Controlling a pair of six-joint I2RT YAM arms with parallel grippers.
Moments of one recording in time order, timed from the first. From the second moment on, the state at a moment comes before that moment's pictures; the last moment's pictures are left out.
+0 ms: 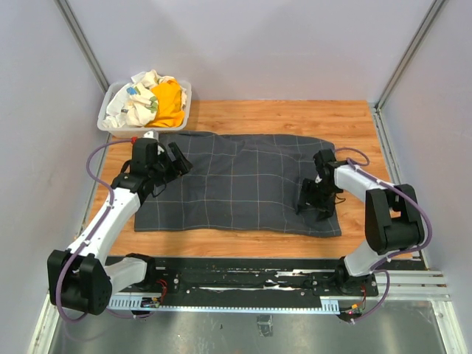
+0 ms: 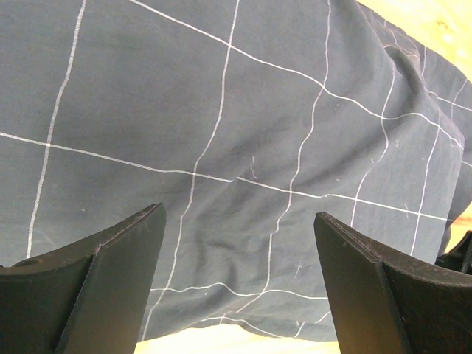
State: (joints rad) left arm -0.18 1.12 0.84 -0.37 0.04 -0.62; right arm 0.19 1.62 0.93 -0.77 -0.15 0.48
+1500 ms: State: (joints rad) left arm -0.15 1.62 0.99 0.05 0.19 -0.70; right arm 0.21 2.29 2.00 -0.65 -0.08 0.46
